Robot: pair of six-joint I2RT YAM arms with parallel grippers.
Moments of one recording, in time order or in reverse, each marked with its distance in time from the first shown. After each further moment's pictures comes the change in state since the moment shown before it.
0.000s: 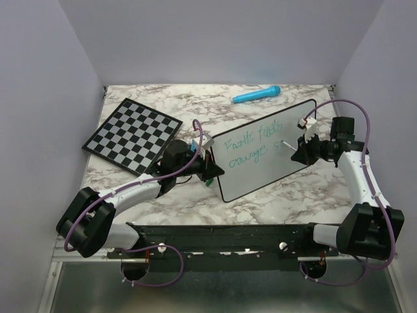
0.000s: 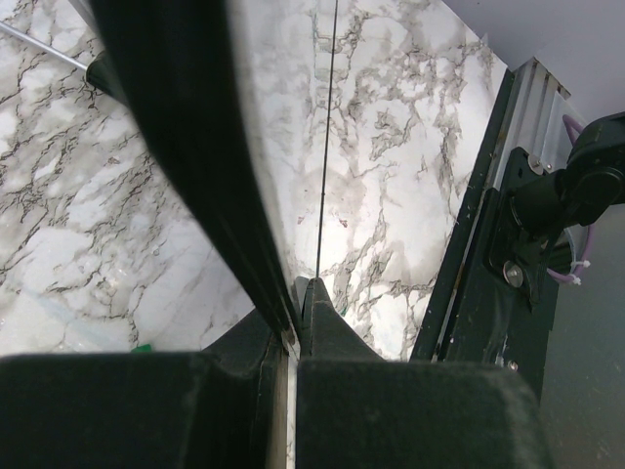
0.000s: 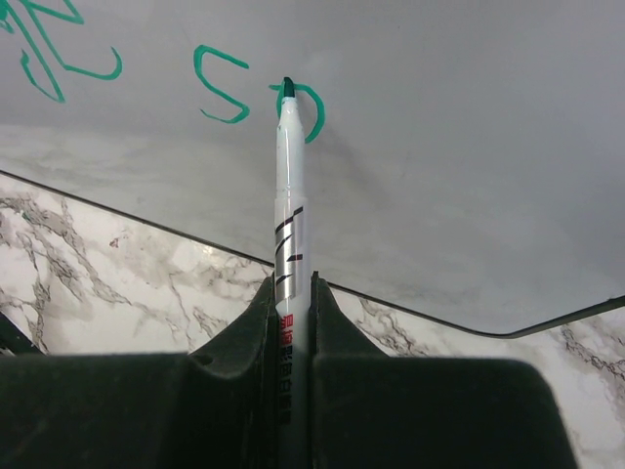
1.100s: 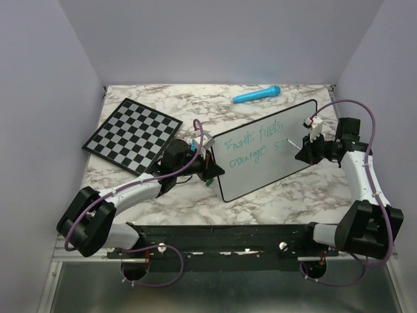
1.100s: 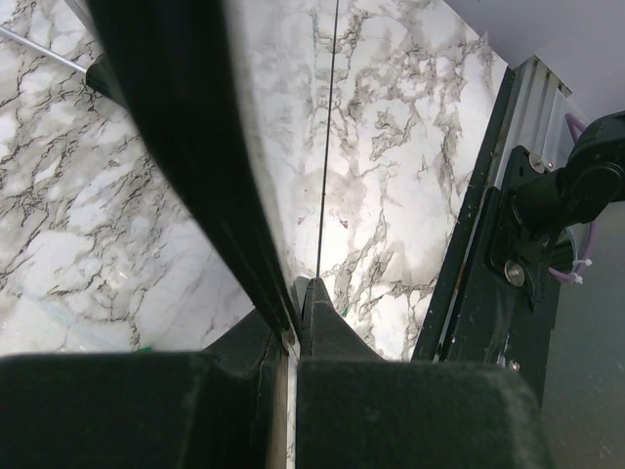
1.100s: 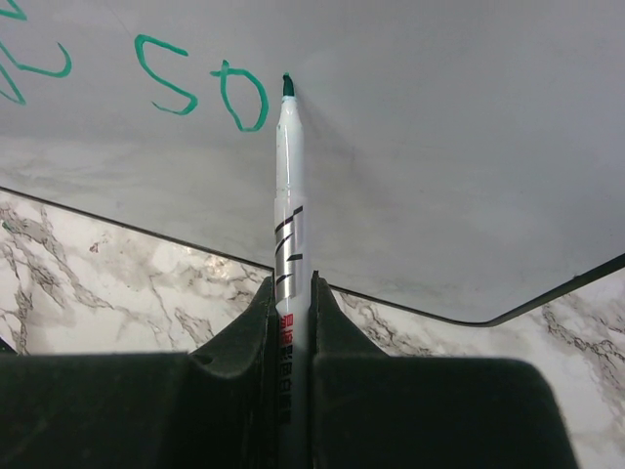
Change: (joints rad) left arm -0.001 0.006 0.007 -0.004 0.003 0.008; right arm -0.065 0.006 -0.008 0.024 -0.022 -0.006
